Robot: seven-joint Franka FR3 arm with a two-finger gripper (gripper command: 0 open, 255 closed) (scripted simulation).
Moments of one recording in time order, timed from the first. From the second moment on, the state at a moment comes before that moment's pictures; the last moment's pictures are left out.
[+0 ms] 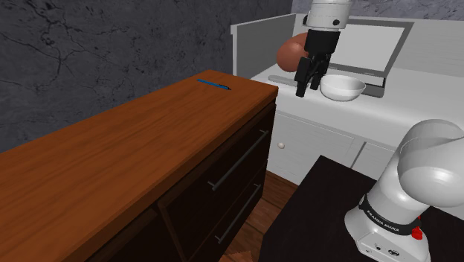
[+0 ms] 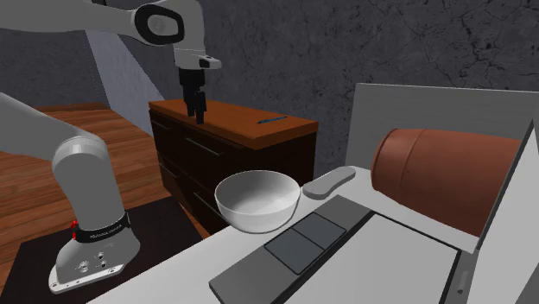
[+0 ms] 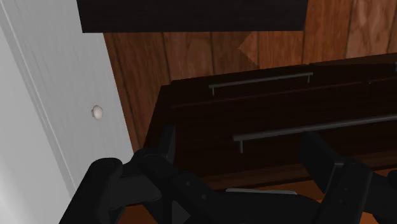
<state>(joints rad) -0.01 -0.79 -0.05 -2.45 0.06 1.65 0.00</state>
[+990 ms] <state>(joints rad) -0.07 -0.44 -0.27 -2.29 -0.07 1.84 -0.28</state>
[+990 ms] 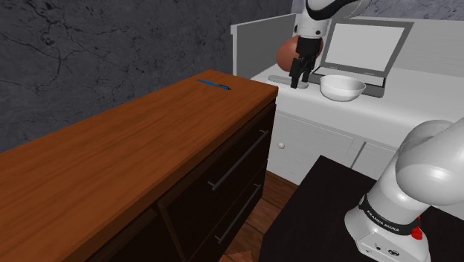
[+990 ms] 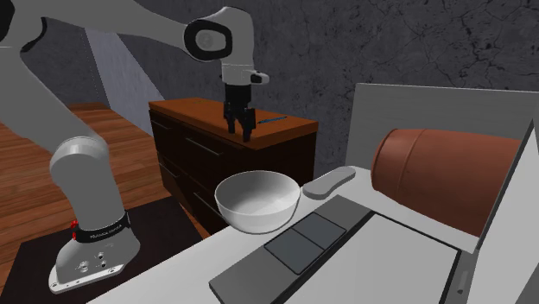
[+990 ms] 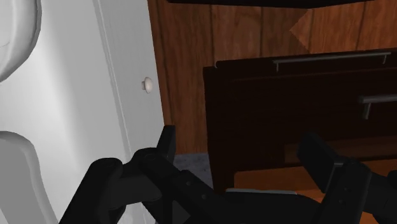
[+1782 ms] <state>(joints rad) -0.11 -0.01 -0.42 -1.95 0.01 1.93 -0.56</state>
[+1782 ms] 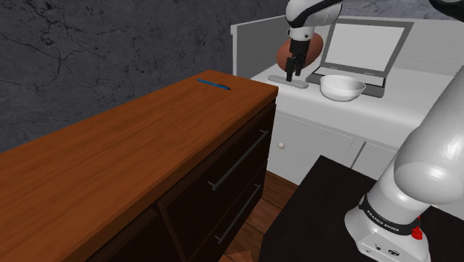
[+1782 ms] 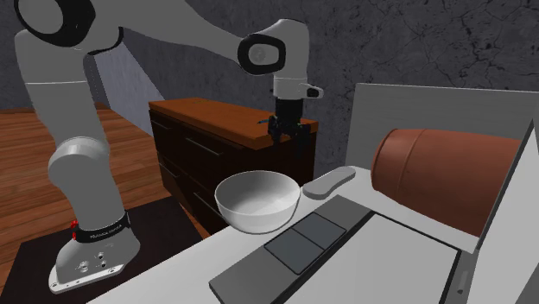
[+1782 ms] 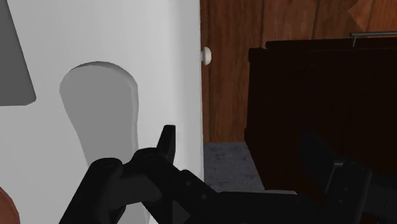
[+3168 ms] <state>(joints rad) -0.25 0.44 -0.45 -1.56 0.18 1.96 -0.78</state>
